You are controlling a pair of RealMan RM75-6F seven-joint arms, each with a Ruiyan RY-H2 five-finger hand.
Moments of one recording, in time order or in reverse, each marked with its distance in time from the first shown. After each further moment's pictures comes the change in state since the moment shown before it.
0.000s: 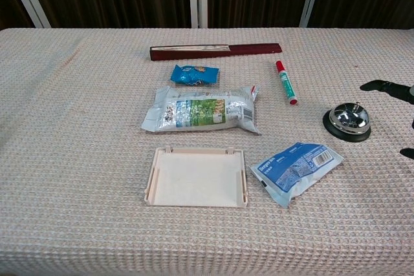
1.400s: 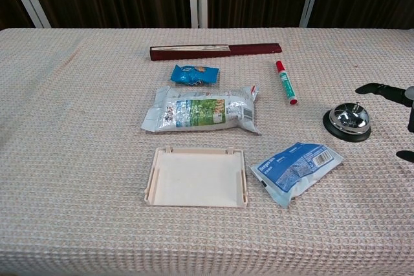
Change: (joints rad) left arm 0.002 -0.003 0.002 0.005 0.001 0.004 -0.004; right arm 0.003 -0.007 -0.003 0.000 -0.005 -0.010 -0.007
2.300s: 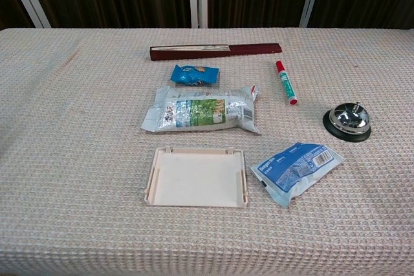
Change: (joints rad) left arm 0.011 0.021 0.004 -0.046 0.028 0.033 0.025; right arm -0.174 0.100 -0.035 0.043 -0.162 0.349 0.257
